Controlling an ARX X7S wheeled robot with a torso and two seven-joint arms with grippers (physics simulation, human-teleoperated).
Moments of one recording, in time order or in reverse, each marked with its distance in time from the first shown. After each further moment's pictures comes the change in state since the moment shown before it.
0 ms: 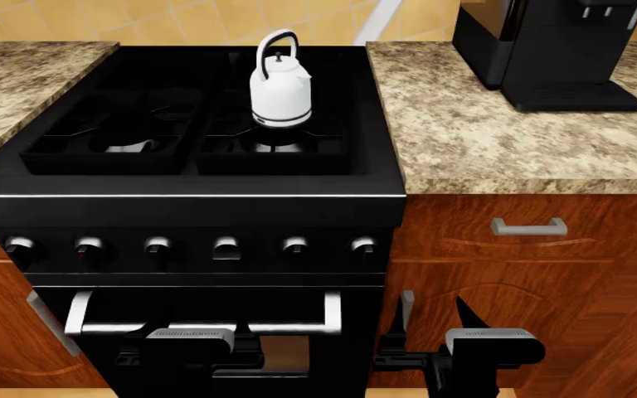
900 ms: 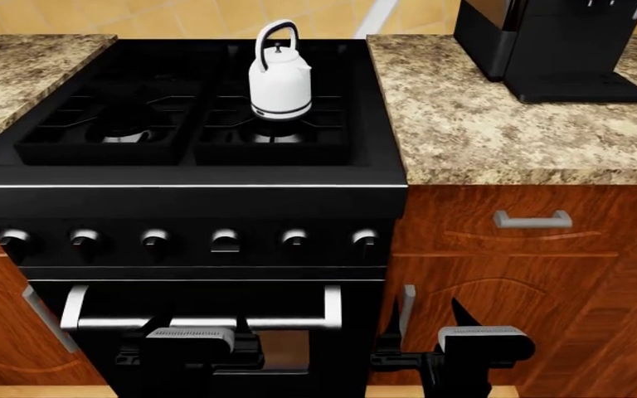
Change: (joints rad) left arm -0.004 -0.081 0.090 0.003 -0.078 -0.004 -0.084; right arm 0.028 0.075 -0.104 0.051 0.062 -0.001 0.100
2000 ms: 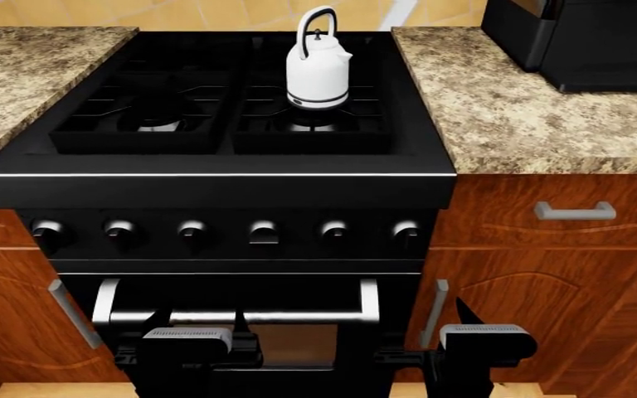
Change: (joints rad) left arm -0.006 -0.051 0.057 -0.006 -0.055 0.031 -0.057; right arm 0.010 0.054 -0.058 -0.014 0.039 0.023 0.078
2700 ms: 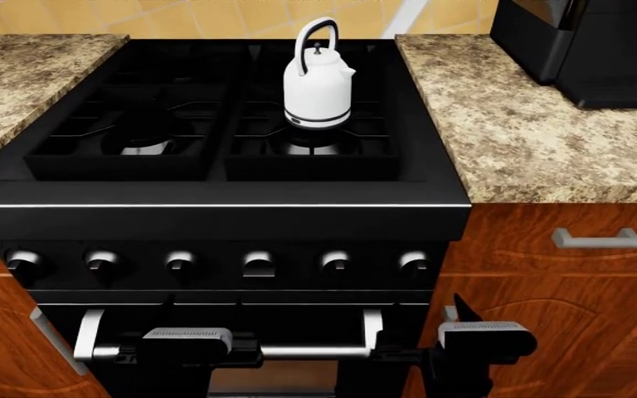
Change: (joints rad) left arm -0.003 -0.021 0.026 -0.003 -0.022 0.011 -0.023; right arm -0.003 0.024 -0.034 -0.049 0.021 0.024 0.024
